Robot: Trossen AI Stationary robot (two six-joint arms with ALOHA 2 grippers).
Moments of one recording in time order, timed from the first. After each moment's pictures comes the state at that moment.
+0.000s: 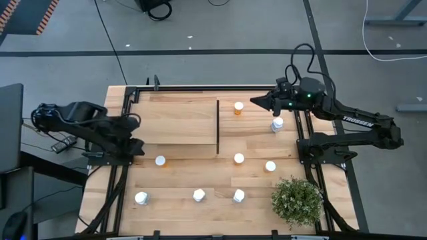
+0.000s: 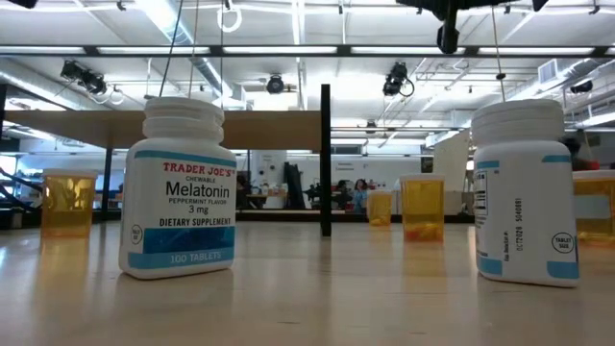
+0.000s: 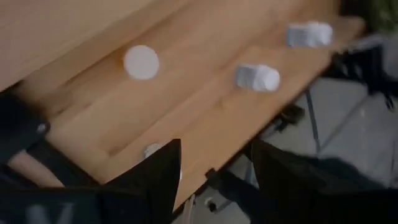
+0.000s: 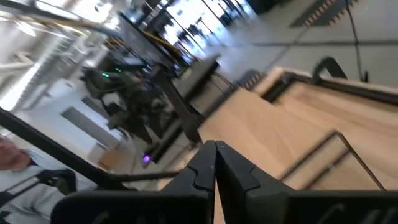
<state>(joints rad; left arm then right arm) -0.26 0.89 1.25 -1.36 0.08 -1.35 -0.38 0.86 0.84 -0.05 -0.24 0.74</state>
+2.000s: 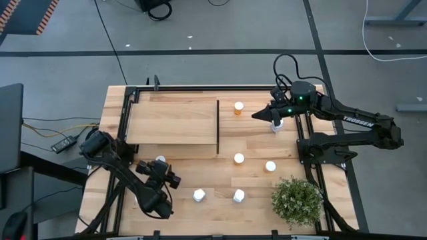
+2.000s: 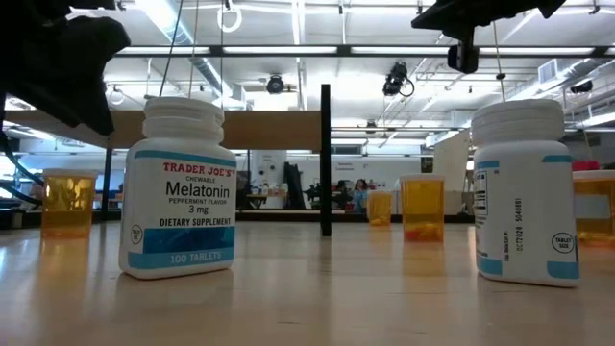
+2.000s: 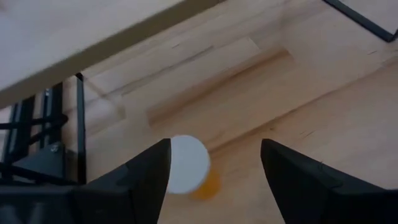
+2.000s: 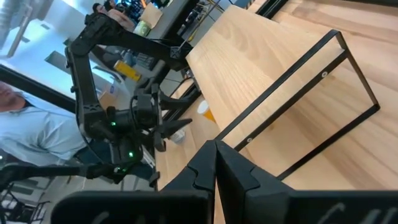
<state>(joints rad) -0.78 1.86 1.25 -1.49 -0.72 -2.07 -0.38 0.86 0.84 -0.31 -0.41 0.72</state>
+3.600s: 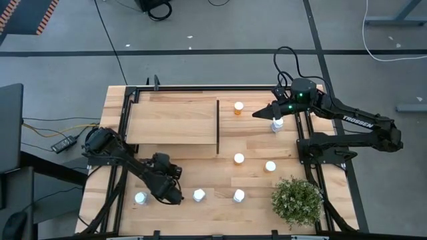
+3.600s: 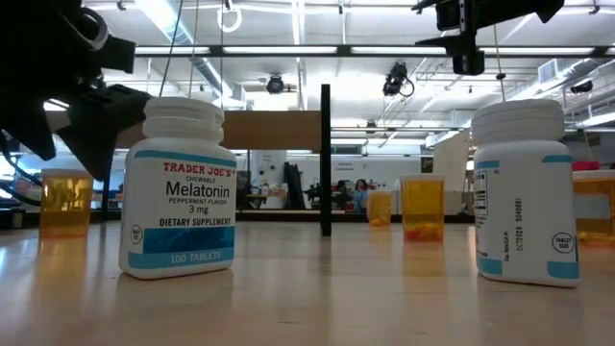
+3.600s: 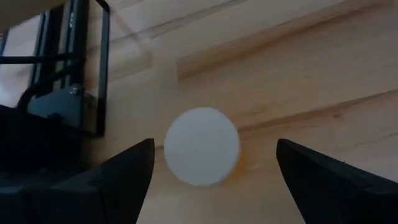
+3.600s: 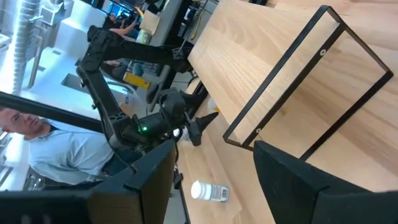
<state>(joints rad) -0.62 1.87 1.17 -1.40 -0.50 -2.06 -0.45 0.86 0.84 -0.31 -0.50 0.88</state>
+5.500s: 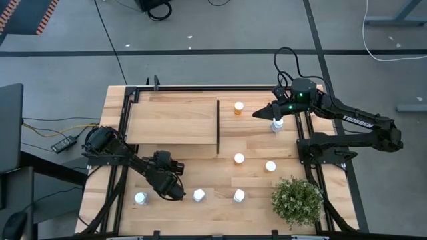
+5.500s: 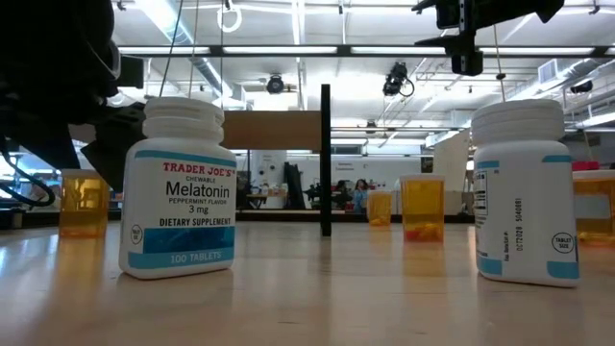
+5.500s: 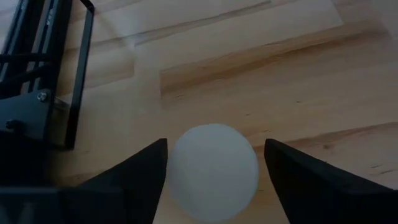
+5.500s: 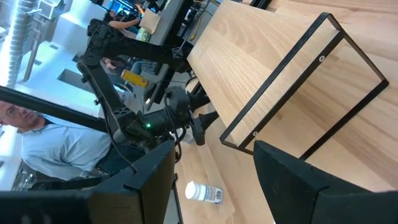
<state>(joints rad) -0.58 1.87 1.11 -1.30 -0.57 -2.09 -0.45 0.86 0.84 -0.32 -0.50 0.84</state>
